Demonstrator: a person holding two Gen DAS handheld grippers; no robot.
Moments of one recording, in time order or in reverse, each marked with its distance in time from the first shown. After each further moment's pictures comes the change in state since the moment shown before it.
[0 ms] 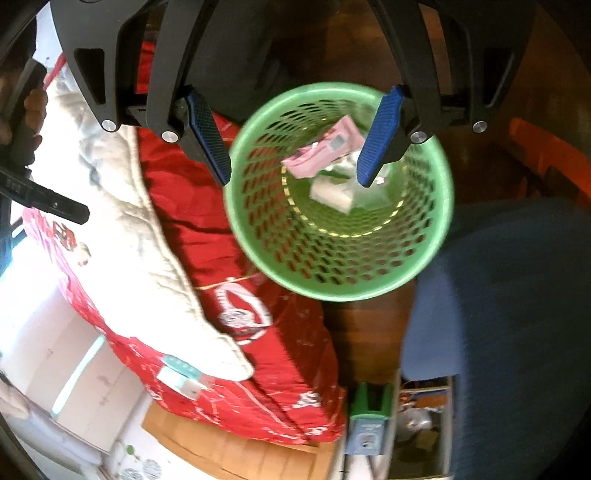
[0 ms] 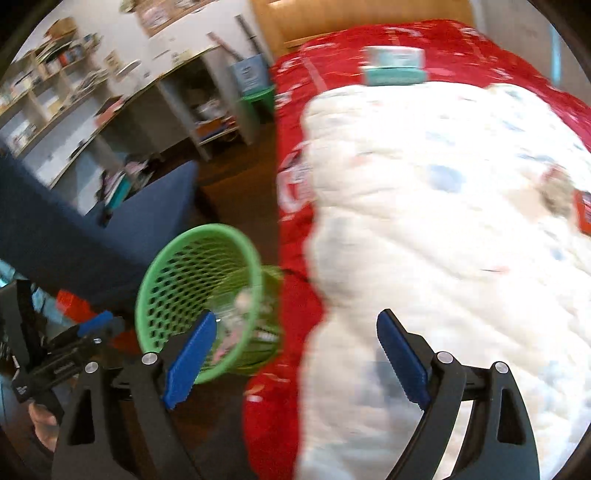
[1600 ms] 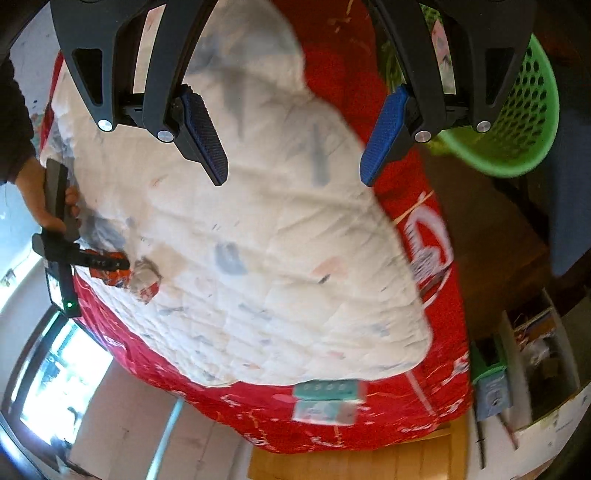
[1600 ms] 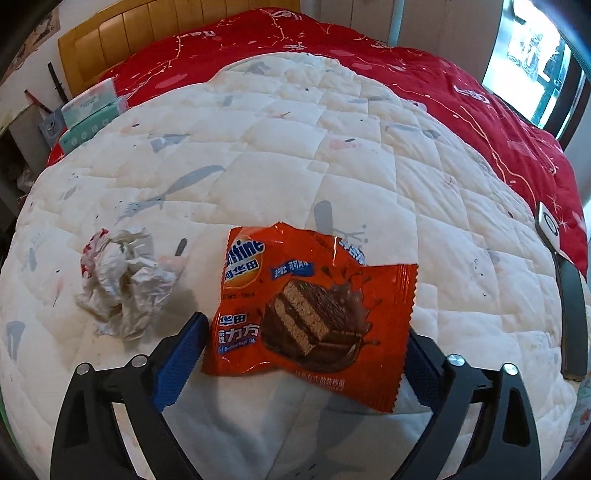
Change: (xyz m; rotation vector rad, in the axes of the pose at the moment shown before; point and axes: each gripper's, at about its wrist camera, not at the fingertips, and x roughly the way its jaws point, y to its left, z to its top) left arm 0.101 -0.230 0.080 0.349 0.066 -0.140; right arm -0.005 -0.357 0.083 0.300 -0.020 -0.537
